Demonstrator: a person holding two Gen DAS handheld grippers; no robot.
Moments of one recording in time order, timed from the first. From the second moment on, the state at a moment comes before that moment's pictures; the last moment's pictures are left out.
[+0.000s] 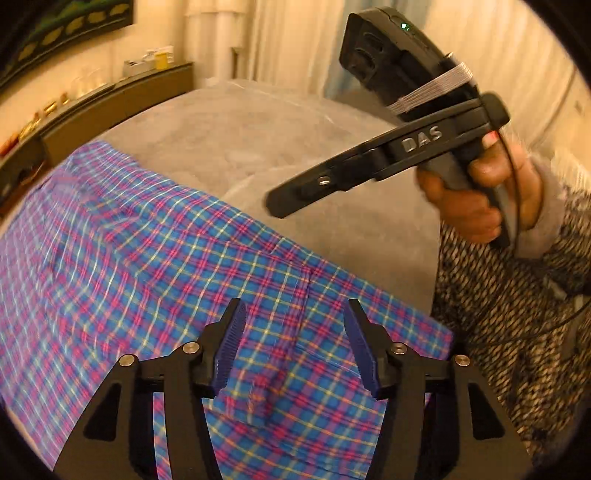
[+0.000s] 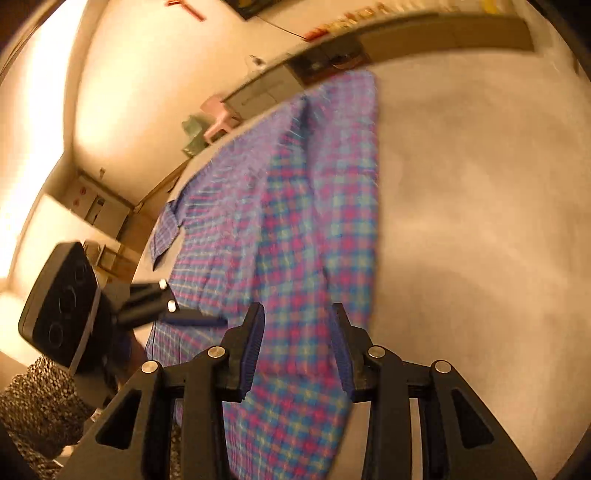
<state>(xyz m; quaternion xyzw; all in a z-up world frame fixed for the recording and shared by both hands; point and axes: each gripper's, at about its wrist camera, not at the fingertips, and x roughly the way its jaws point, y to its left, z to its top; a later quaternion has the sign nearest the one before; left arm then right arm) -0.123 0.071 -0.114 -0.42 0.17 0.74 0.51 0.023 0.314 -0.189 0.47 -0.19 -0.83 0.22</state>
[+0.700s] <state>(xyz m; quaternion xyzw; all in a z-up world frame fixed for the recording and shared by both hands) -0.108 -0.317 -0.108 -0.34 -0.27 0.89 0.16 -0.119 -0.053 -0.199 0.53 -0.03 -0.78 0.34</state>
